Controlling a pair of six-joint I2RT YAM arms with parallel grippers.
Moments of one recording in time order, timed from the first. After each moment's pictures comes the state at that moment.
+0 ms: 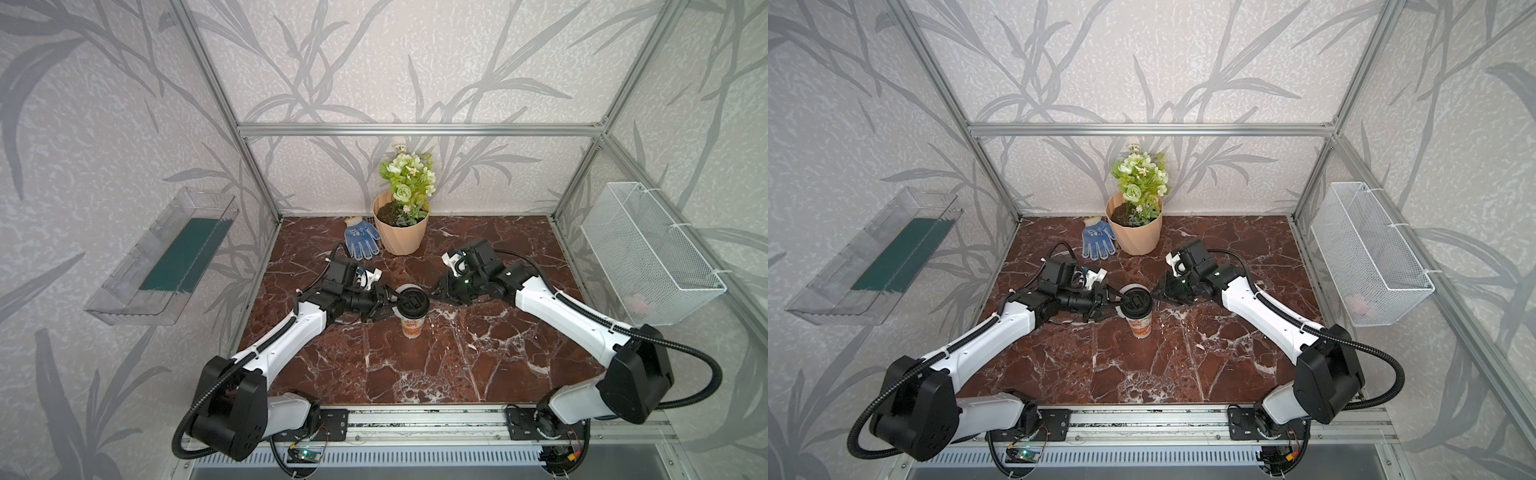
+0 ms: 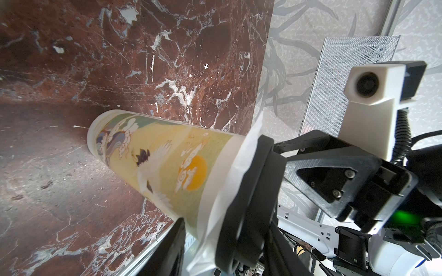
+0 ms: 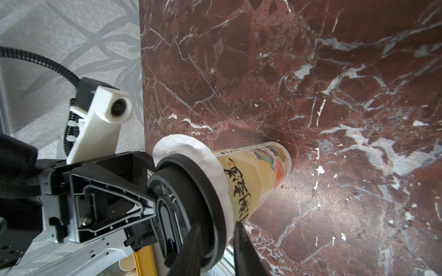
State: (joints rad) left arm -0.35 1.28 0.81 -0.34 0.84 -0.93; right arm 0.61 1.47 1.19 -0.58 -0.50 0.79
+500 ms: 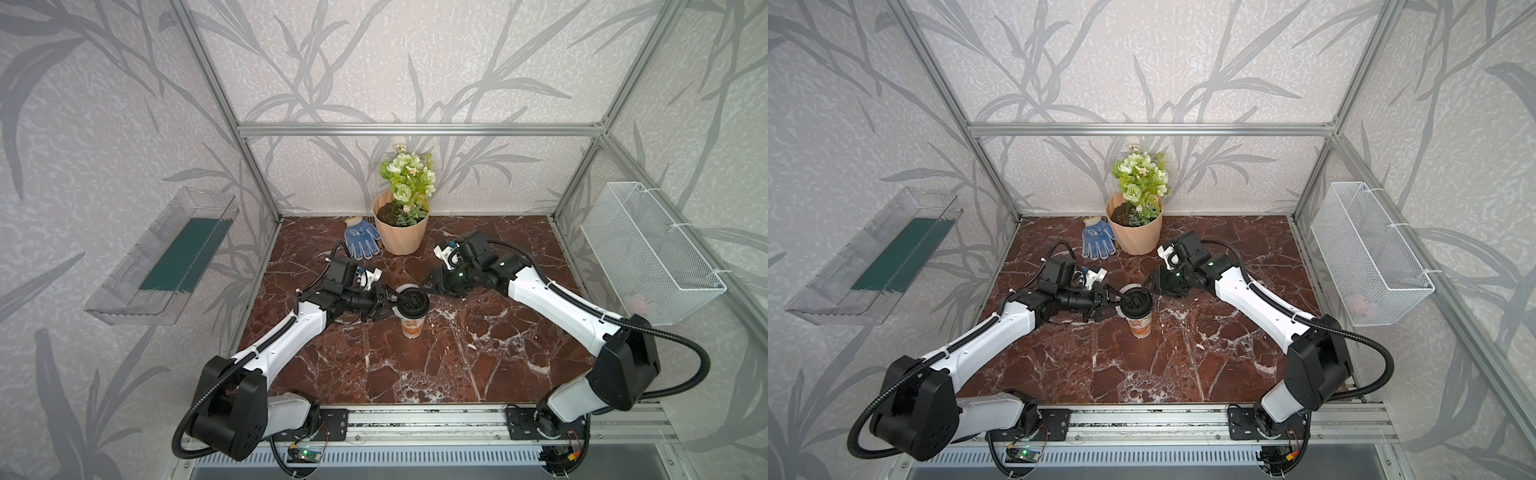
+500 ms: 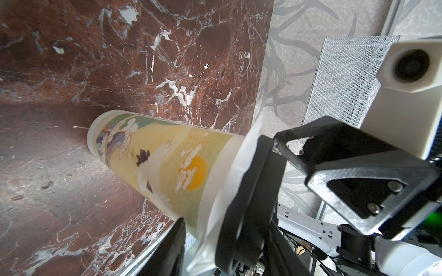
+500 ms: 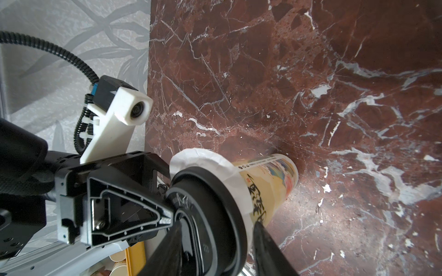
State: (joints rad) left arm -0.35 1.28 0.81 -0.34 0.84 -0.93; right arm 0.61 1.57 1.31 -0.63 -0.54 0.68
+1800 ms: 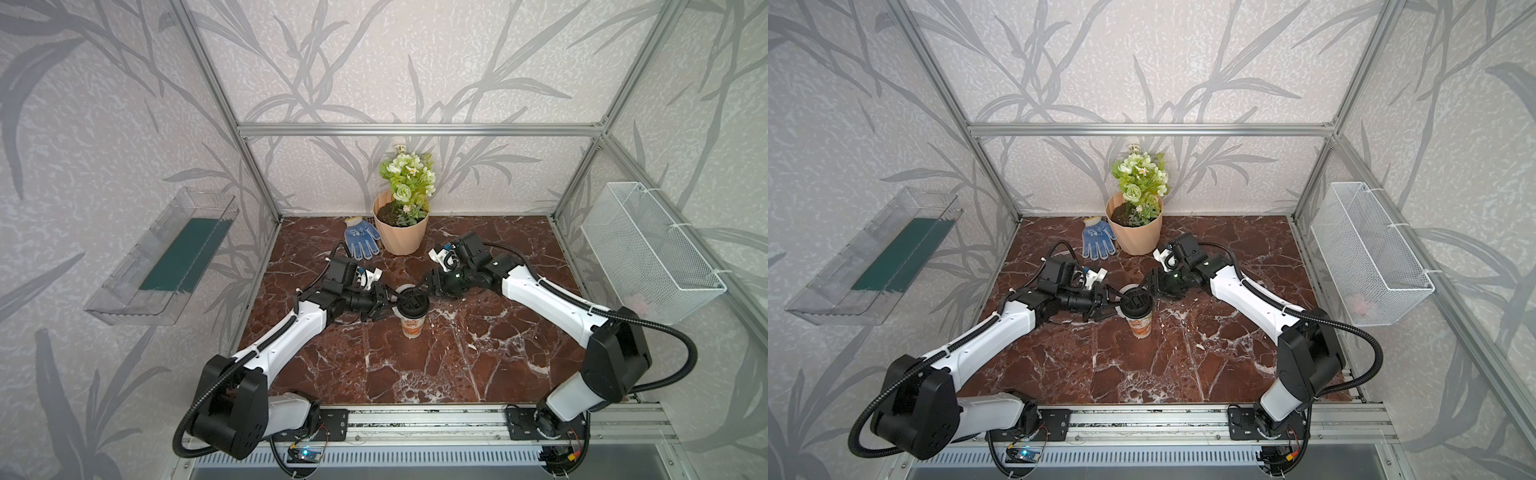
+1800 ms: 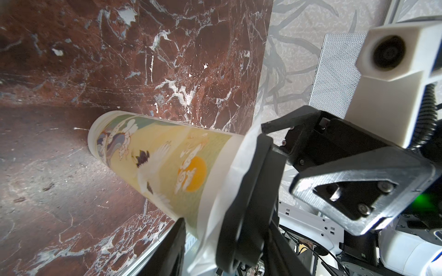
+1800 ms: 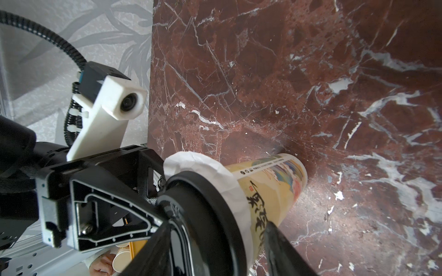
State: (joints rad) left arm -0.35 1.29 0.81 -0.35 0.85 -0.91; right arm 0.60 1.60 1.29 -0.60 -0.60 0.66
